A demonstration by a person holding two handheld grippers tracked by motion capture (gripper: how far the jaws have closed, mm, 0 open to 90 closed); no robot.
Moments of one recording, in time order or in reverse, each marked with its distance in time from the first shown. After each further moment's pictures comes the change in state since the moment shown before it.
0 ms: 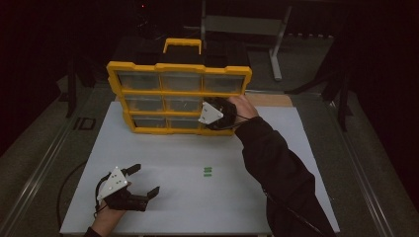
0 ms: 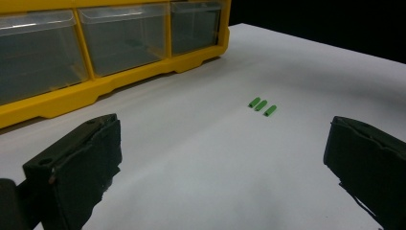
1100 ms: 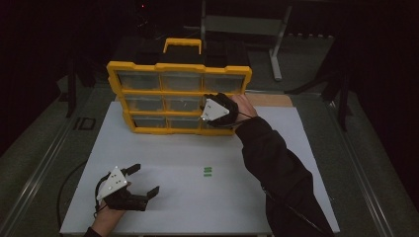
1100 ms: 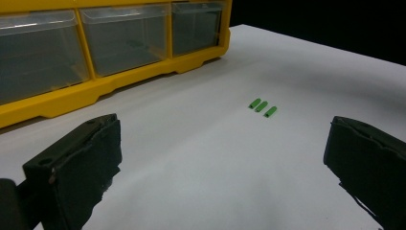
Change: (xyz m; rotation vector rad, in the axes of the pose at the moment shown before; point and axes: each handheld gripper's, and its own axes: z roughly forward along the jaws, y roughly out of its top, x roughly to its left) left arm 0.000 0.000 0.000 -0.002 0.002 -0.005; right arm -0.003 -0.008 0.004 -0.077 -0.005 0.093
